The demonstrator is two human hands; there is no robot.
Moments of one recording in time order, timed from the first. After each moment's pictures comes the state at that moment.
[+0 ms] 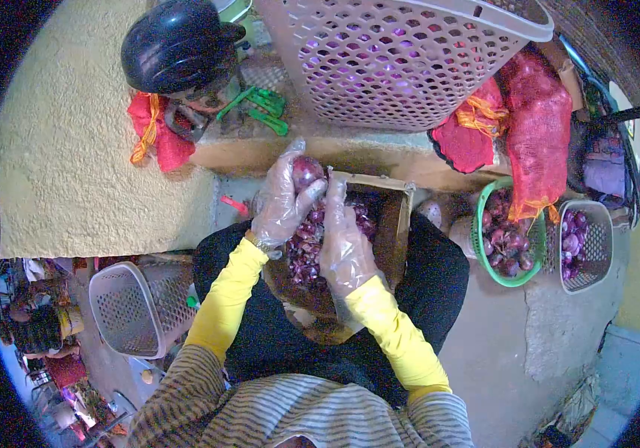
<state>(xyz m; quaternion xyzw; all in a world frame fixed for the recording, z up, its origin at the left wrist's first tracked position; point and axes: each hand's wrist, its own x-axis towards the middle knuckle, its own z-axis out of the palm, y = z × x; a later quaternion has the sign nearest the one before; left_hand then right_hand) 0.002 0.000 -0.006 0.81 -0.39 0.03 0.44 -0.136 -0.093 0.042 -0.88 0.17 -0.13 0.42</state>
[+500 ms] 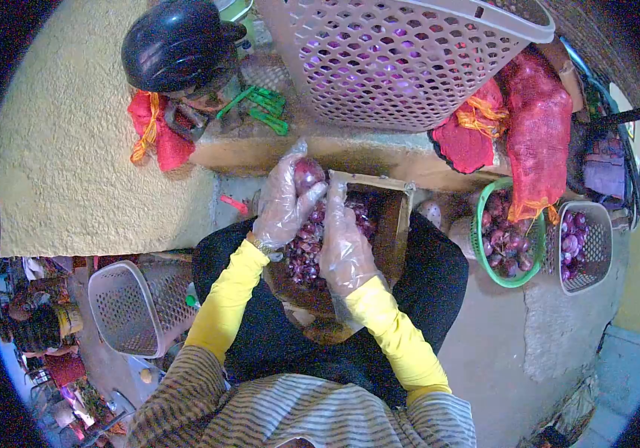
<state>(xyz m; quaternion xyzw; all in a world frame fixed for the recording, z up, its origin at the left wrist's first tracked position) 0.002 0.000 -0.011 0.80 -0.37 -0.01 0.47 -0.137 -0.094 0.036 -0.88 0.17 -0.12 0.43</state>
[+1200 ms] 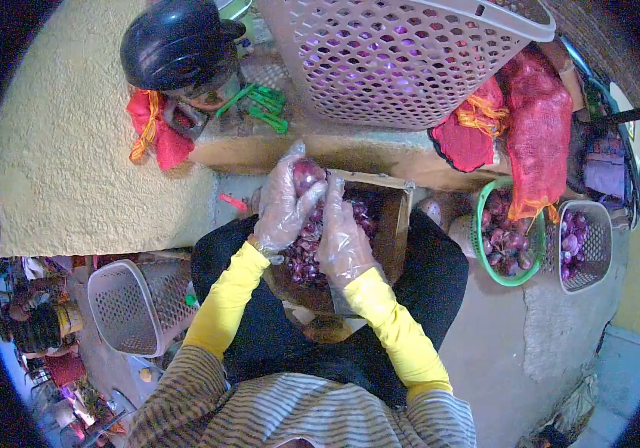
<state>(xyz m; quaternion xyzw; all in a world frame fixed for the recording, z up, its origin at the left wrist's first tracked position) -0.004 0.000 -0.015 0.80 -0.35 -0.01 0.49 -0.130 -0.098 0.021 -0.89 0.17 -0.10 0.41</state>
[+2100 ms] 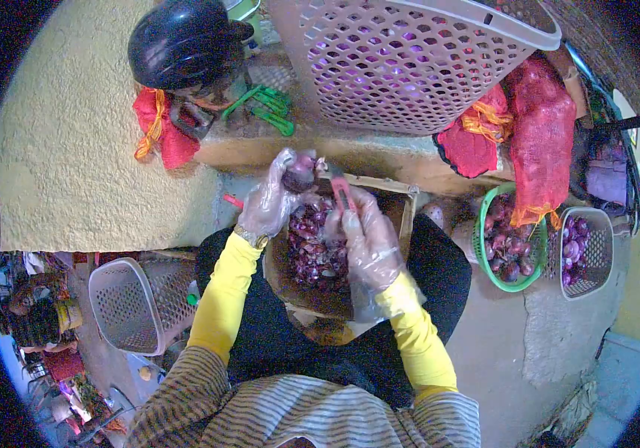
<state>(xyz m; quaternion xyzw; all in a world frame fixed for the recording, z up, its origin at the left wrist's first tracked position) 0.028 0.009 -0.030 0.52 -0.10 -0.35 0.77 -0.141 -0.123 0.017 -0.65 0.14 -0.12 0.74</state>
